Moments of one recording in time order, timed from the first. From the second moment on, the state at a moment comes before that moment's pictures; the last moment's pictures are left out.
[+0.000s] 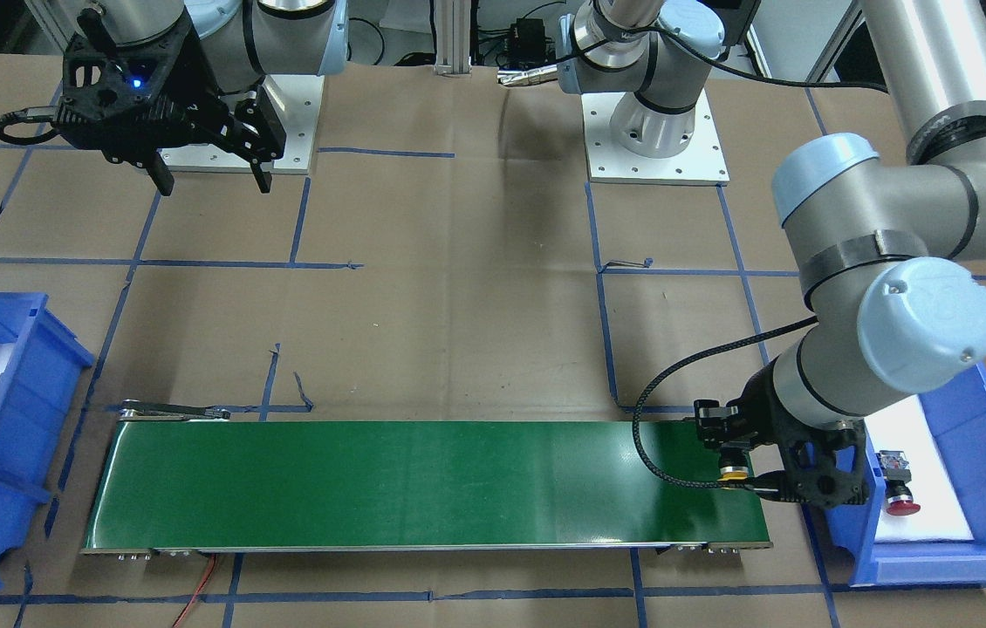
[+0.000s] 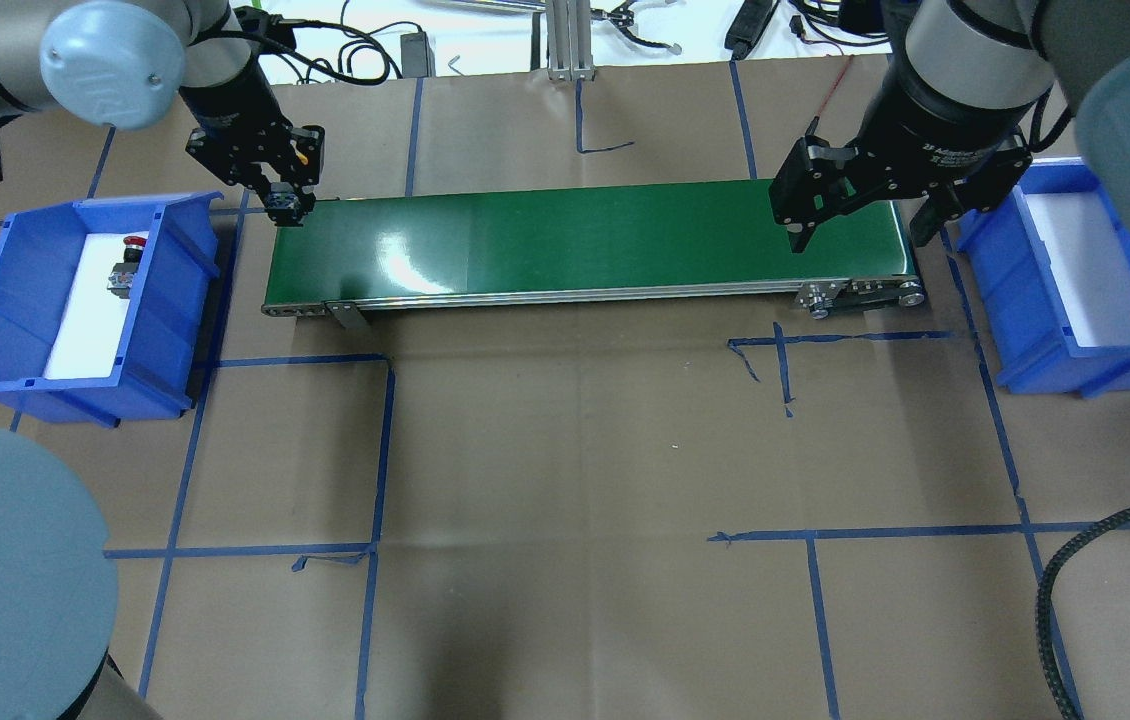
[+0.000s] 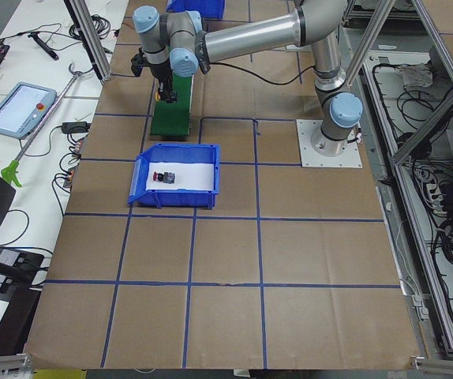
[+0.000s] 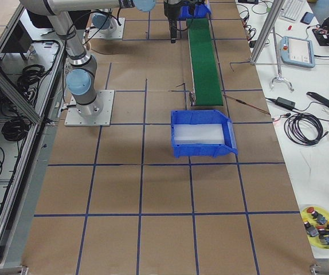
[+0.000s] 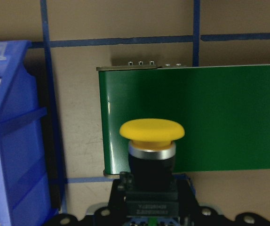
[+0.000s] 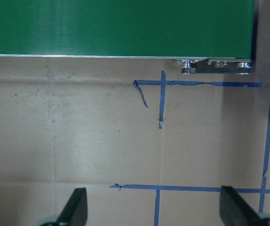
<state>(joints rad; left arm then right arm) -1.48 -2.03 -1.38 -1.37 1.58 0.14 1.61 -1.64 1.60 -1.57 -1.54 0.01</state>
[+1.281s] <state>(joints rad) -1.48 -2.09 -1.50 -1.15 1.59 0.11 1.61 -1.64 1.60 -1.57 -1.54 0.01</state>
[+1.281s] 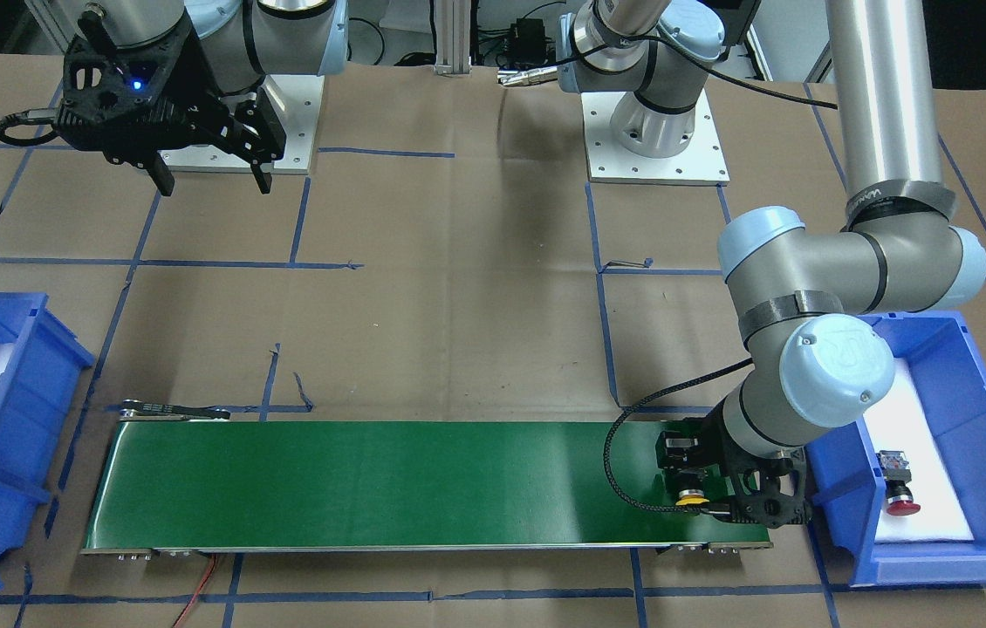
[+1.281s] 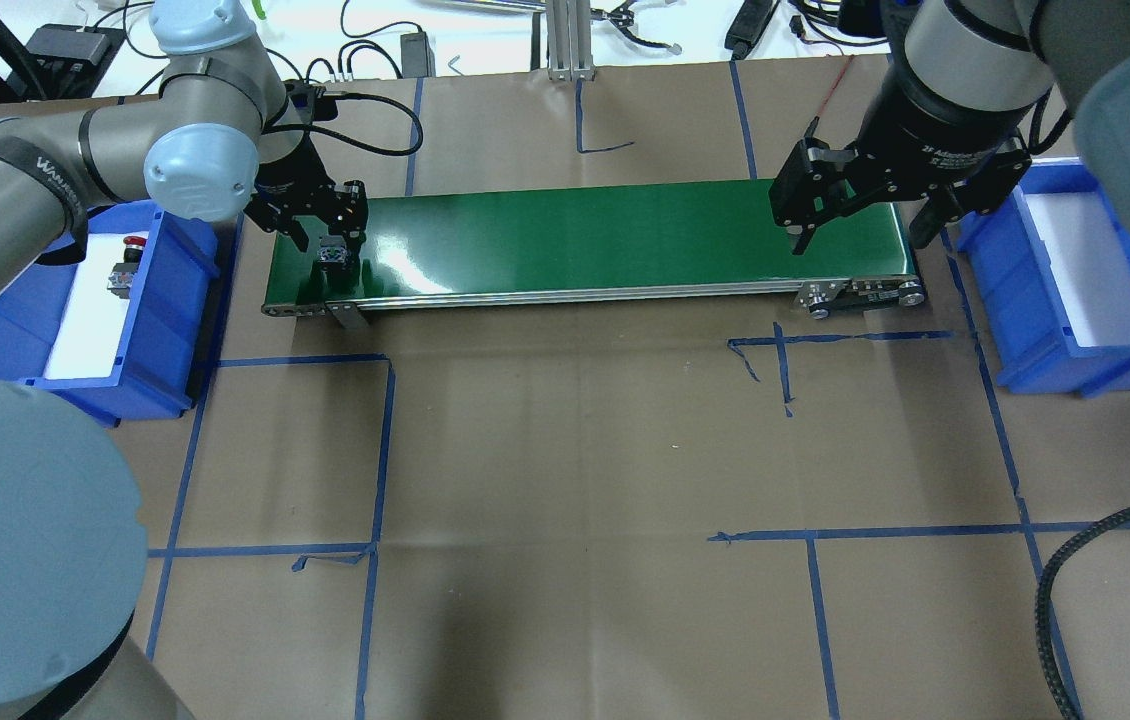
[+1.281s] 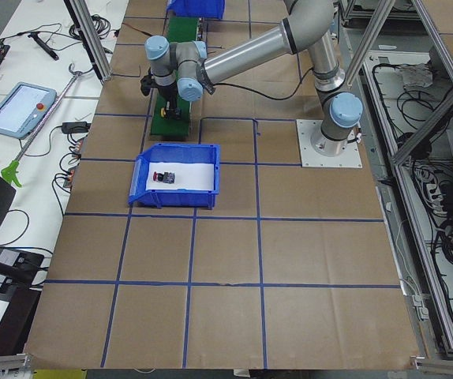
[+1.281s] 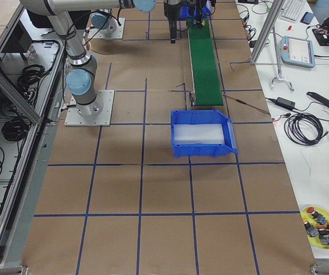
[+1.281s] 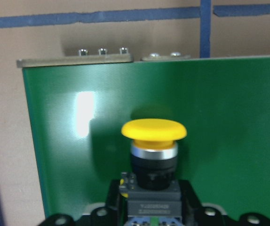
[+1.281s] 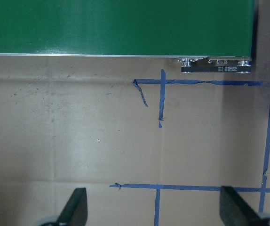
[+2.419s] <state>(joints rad) -1.41 -1.87 -1.34 -1.44 1.58 0.15 1.61 -1.64 1.60 -1.57 -1.54 0.01</state>
